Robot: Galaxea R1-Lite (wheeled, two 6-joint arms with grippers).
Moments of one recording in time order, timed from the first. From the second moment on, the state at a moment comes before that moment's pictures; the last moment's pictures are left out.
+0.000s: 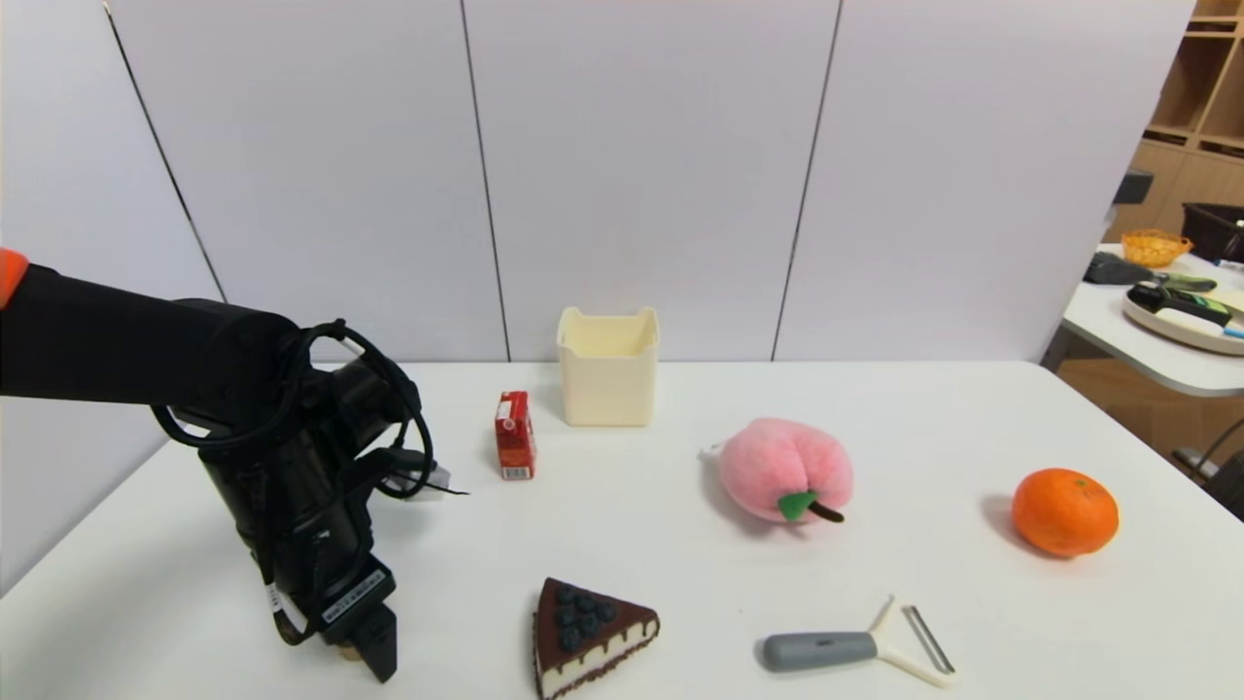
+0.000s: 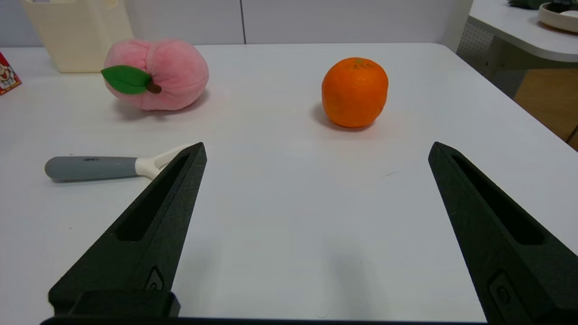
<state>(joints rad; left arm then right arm) -0.33 1.87 -1.19 0.86 -0.05 0.26 0.00 0.00 0.00 -0.01 0.00 0.00</state>
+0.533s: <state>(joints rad) -0.33 1.88 -1.19 0.82 -0.05 0.27 0.00 0.00 0.00 -0.01 0.00 0.00</state>
